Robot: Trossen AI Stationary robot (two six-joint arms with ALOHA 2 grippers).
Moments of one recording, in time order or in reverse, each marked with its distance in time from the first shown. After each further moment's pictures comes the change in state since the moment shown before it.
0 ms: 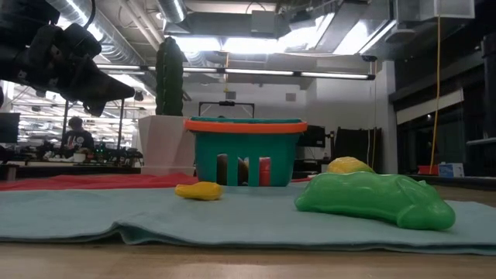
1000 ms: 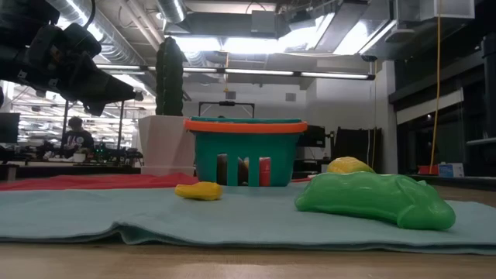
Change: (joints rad) left arm 0.000 0.000 0.000 0.000 0.000 0.009; right arm 0.025 0.197 0.113 -0.107 0.058 0.007
